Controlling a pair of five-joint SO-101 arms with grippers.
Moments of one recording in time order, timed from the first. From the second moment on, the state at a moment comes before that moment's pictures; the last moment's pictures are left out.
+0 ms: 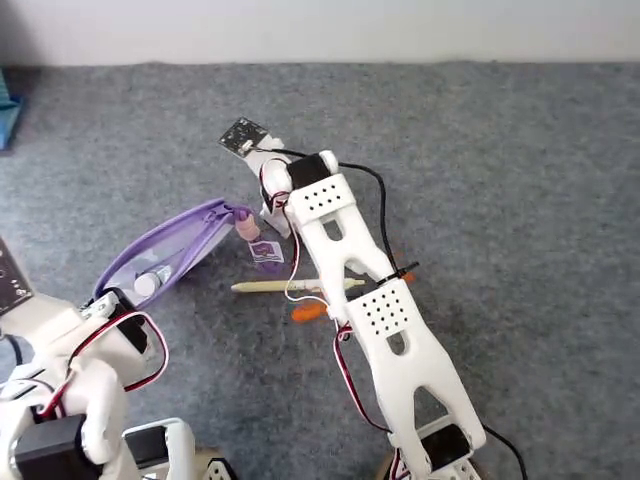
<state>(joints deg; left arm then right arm) -18.8 -72.7 34.8 93.8 26.1 -28.0 76.2 -84.0 87.5 23.7</state>
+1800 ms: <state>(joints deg) -18.5 -72.0 31.6 95.2 29.1 -44.1 -16.6 -39.9 100.1 -2.0</state>
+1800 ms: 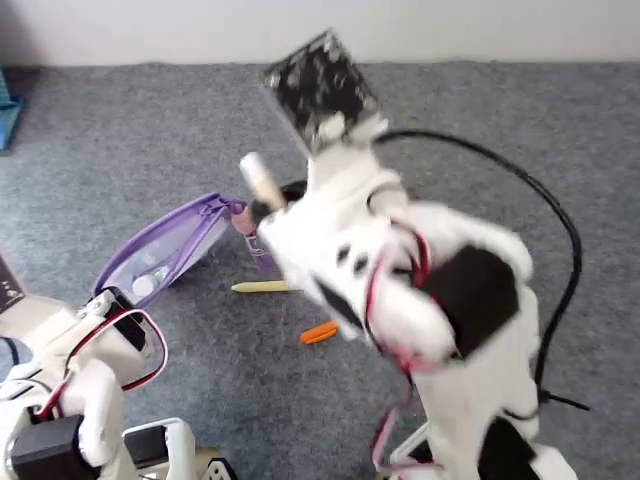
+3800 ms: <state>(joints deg) -15.9 -55.6 17.4 99.5 29.5 -25.2 -33.7 16.3 71.7 -11.3</state>
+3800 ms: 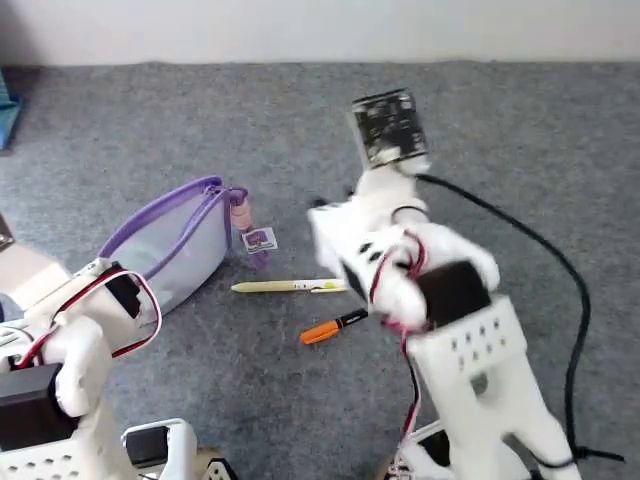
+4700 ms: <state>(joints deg) -15.9 -55.6 17.4 99.5 29.5 -11.6 17.4 6.2 80.6 -34.3</state>
